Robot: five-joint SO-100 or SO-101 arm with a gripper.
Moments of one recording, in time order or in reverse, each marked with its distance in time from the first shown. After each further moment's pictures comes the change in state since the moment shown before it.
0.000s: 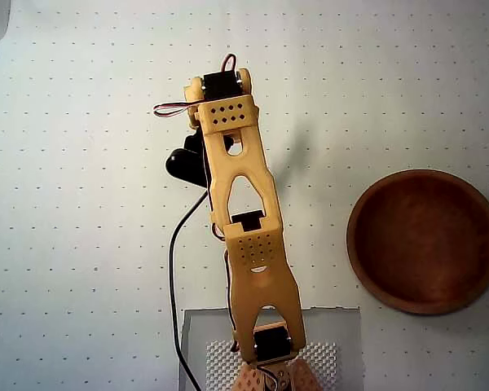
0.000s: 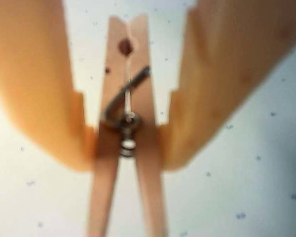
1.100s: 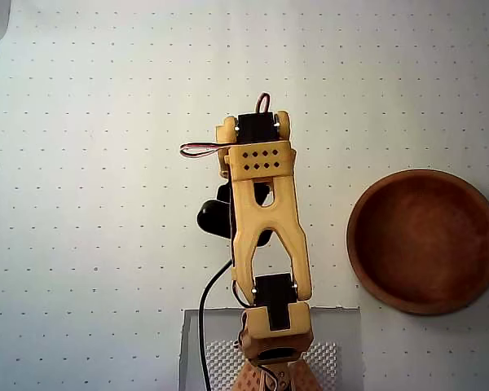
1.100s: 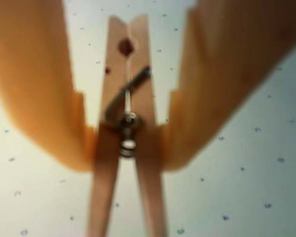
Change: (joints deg) arm 6.6 37.4 50.6 0.0 -9.1
